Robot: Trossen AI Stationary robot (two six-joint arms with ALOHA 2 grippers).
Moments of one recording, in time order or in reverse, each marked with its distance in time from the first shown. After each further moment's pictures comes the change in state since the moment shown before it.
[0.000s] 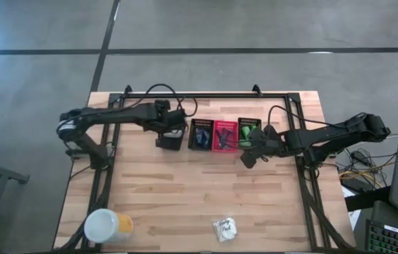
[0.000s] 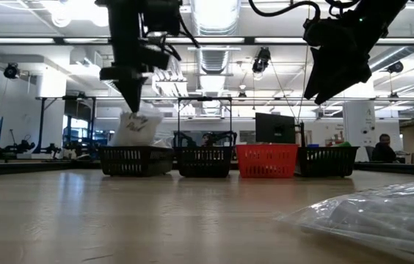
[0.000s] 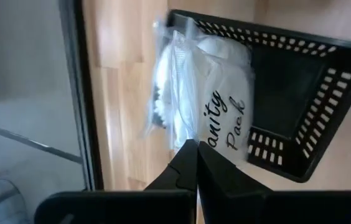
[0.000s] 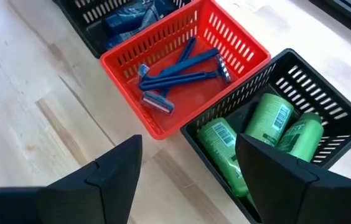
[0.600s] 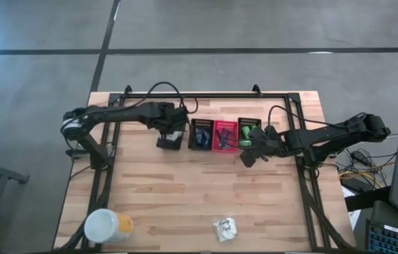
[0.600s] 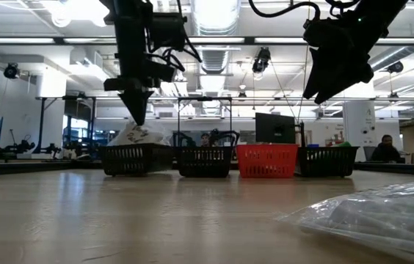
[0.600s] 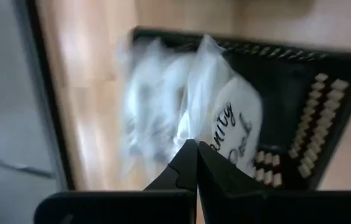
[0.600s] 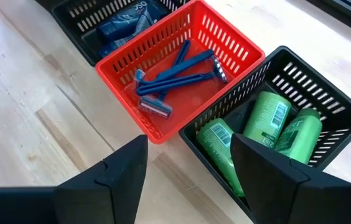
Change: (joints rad) left arm 0.051 0.060 -0.026 0.090 0.113 0.101; right arm 0.001 0.000 0.000 -0.001 0.019 0.056
